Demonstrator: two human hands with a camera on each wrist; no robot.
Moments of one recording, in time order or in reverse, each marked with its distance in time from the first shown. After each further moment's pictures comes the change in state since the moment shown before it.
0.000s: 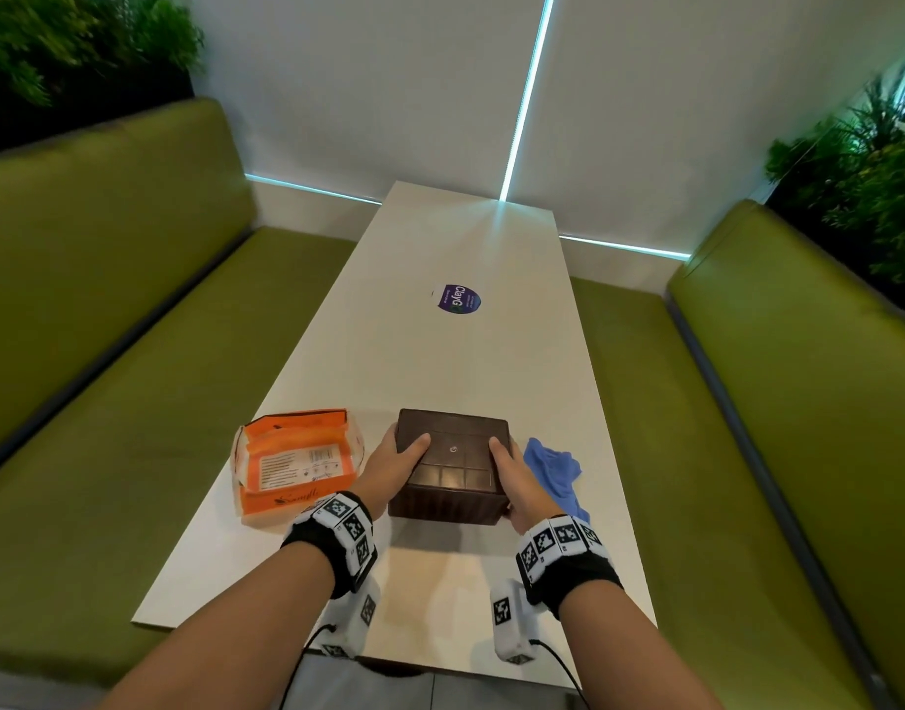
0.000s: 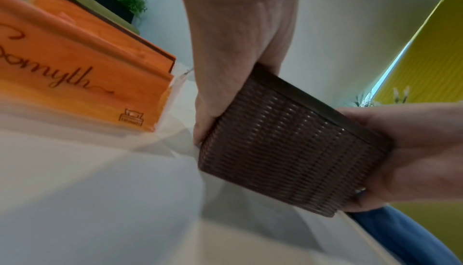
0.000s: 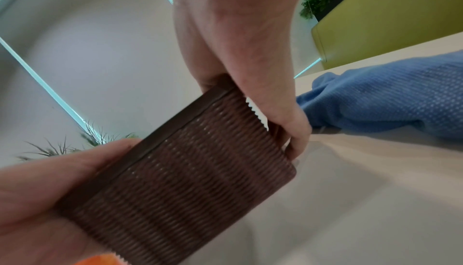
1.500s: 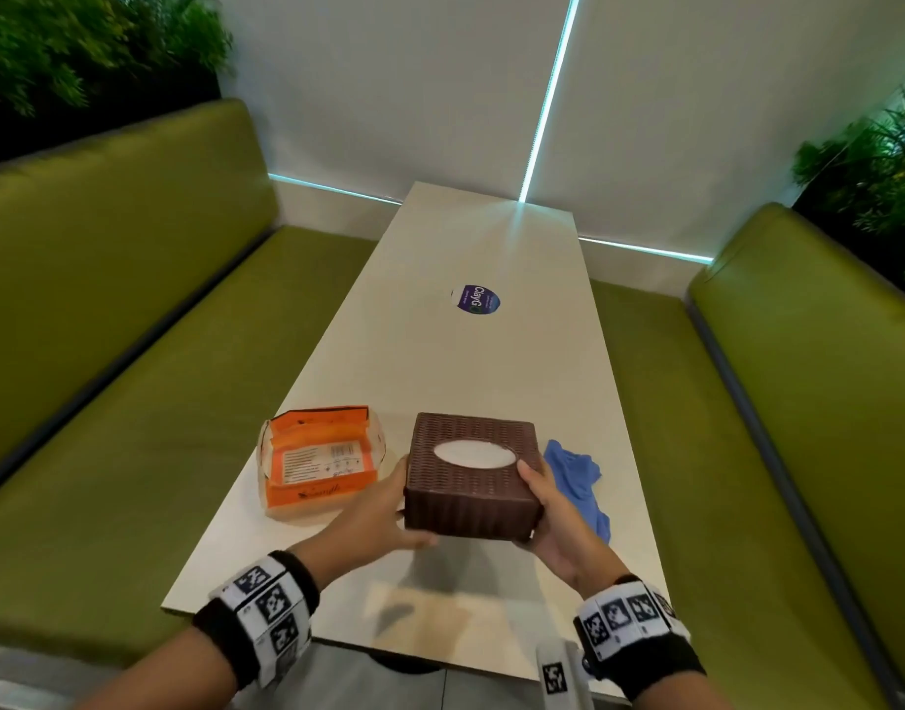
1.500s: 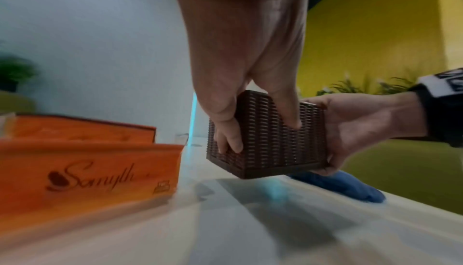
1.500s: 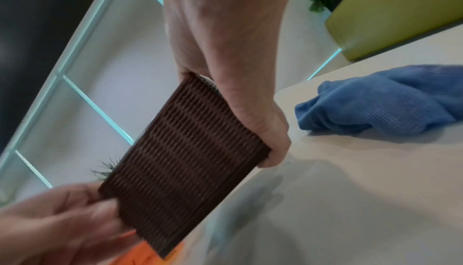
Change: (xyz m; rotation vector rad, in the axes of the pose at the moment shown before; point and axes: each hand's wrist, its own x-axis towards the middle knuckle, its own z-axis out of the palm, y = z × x) left_hand -0.084 0.003 -0.041 0.540 -0.295 0.308; right_hand -0.064 0.001 -0.014 0.228 -0.193 0.026
